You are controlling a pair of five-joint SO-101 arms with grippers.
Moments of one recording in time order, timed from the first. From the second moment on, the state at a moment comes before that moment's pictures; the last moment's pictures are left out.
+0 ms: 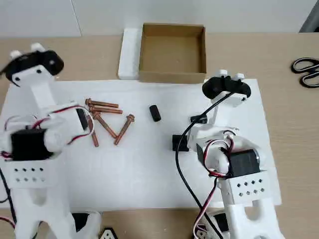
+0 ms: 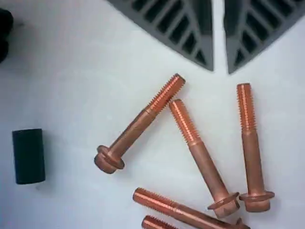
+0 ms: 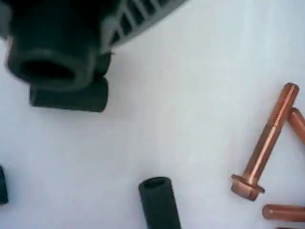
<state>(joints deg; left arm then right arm) -5.7 -36.5 13.9 90.9 21.5 -15.0 -49.9 39.4 71.0 -20.5</state>
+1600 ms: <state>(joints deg) -10.4 4.0 18.1 69.8 16.7 -12.3 -50.3 41.9 70.5 -20.5</state>
